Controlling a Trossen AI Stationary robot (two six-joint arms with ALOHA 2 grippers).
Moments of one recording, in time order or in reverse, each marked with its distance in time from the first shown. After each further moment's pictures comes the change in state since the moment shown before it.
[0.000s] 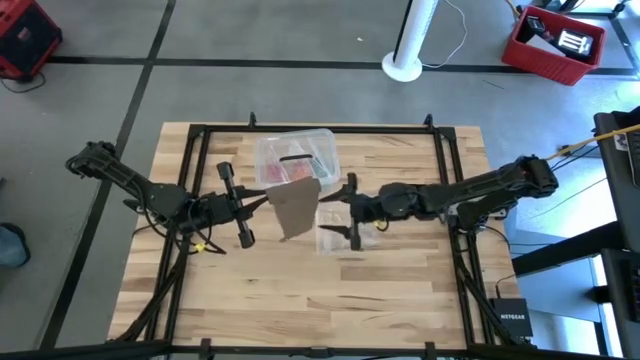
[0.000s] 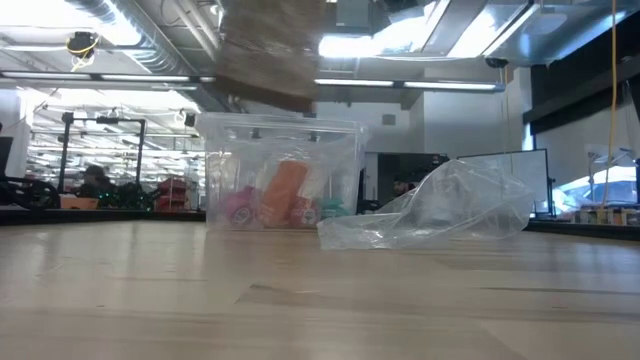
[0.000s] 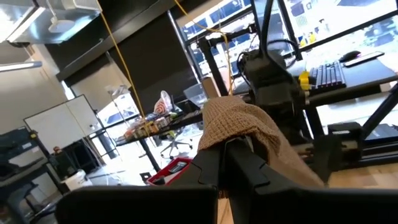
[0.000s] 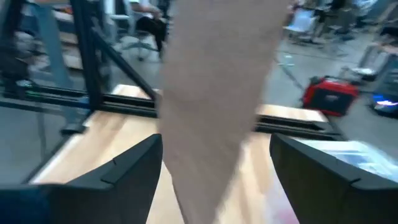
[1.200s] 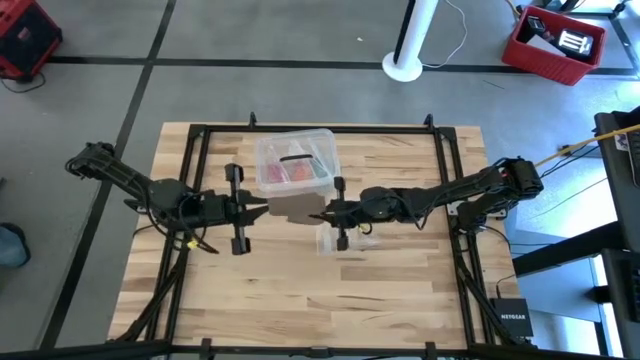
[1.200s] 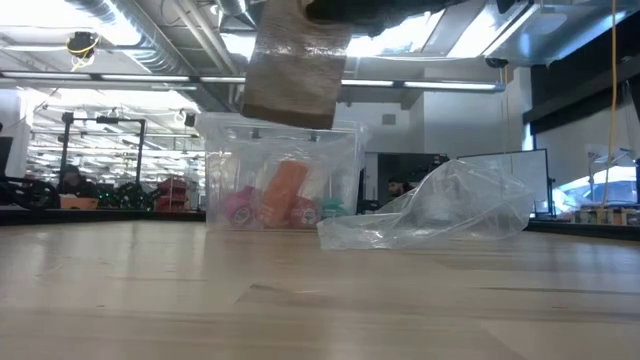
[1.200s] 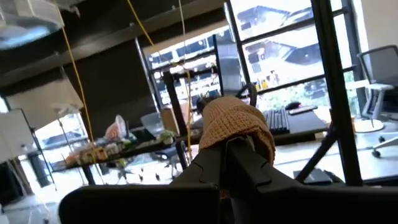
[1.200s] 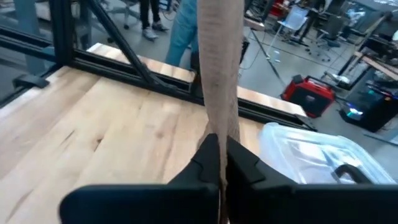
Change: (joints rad) left arm 0.022 0.000 0.000 0.069 0.253 -0.134; right arm -0.043 0.134 -0.001 0.064 0.034 -0.174
